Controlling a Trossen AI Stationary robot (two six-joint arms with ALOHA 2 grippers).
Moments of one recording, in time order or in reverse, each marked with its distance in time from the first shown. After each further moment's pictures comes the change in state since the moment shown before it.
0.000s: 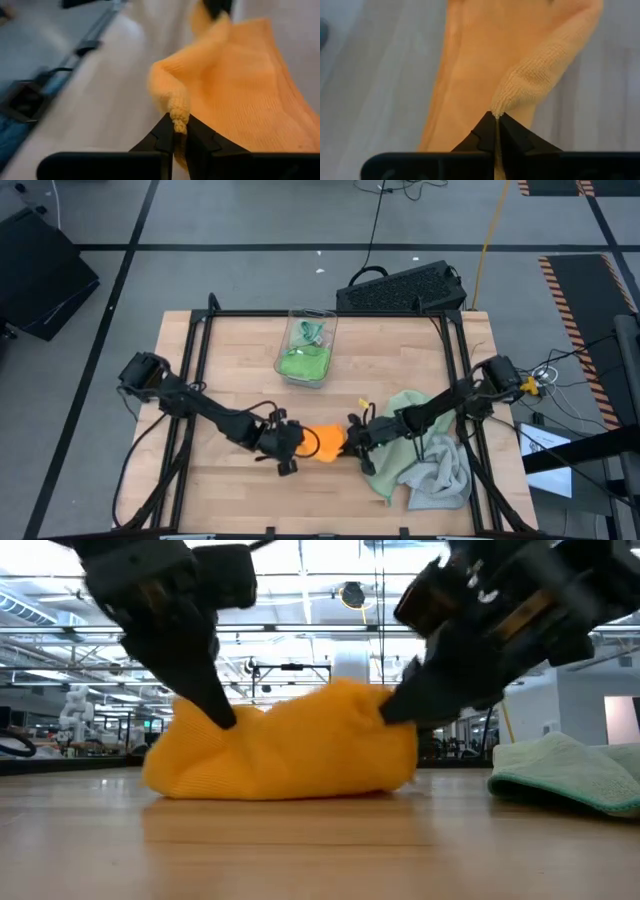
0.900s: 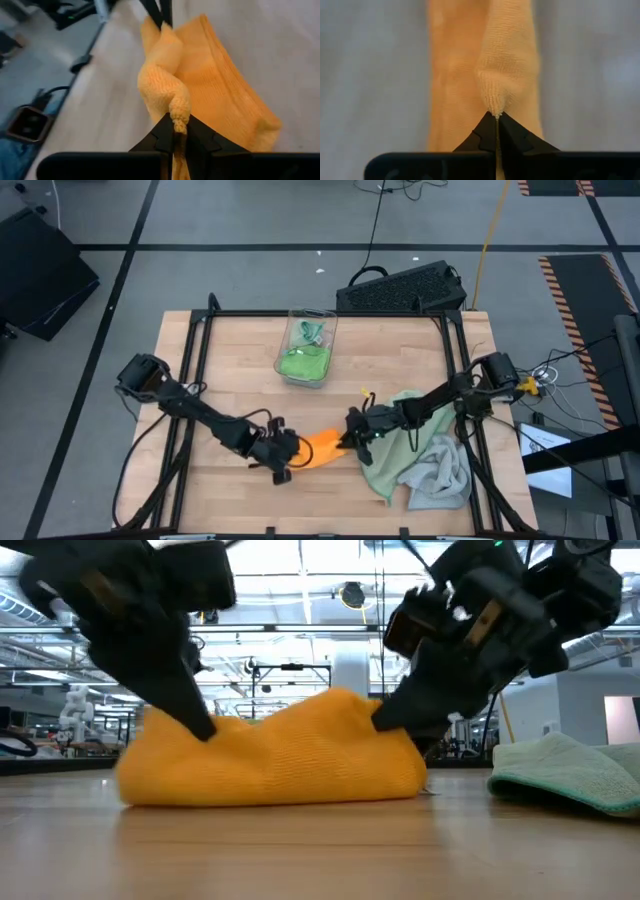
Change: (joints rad) left arm -0.055 0.000 -0.074 0.124 0.004 -0.012; right arm -0.087 0.002 -0.023 0.025 -0.105 0.144
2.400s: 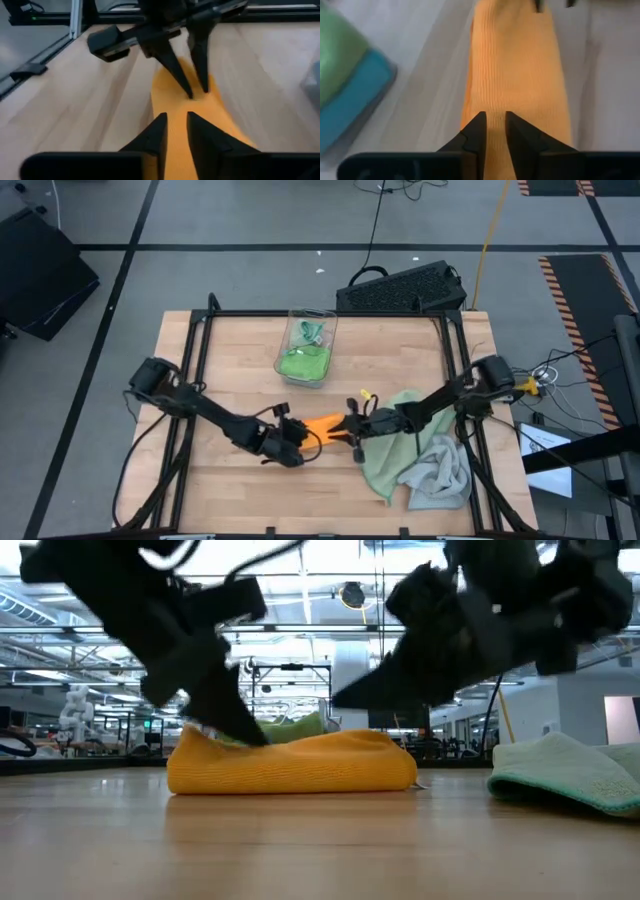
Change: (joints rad) left arm 0.047 0.100 0.016 0.065 -0.318 0.148; right arm 0.037 0.047 0.001 0.190 0.280 -0.347
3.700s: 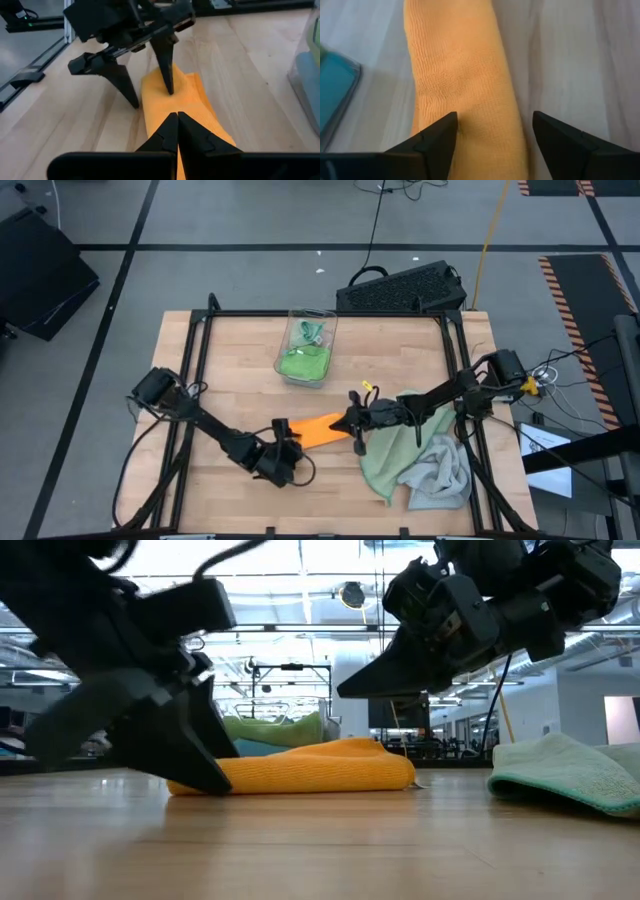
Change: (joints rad) left arm -0.118 0.075 0.005 -0.018 -0.023 0.070; right arm -0.057 -0.111 -0.001 -0.151 -0.055 0.051
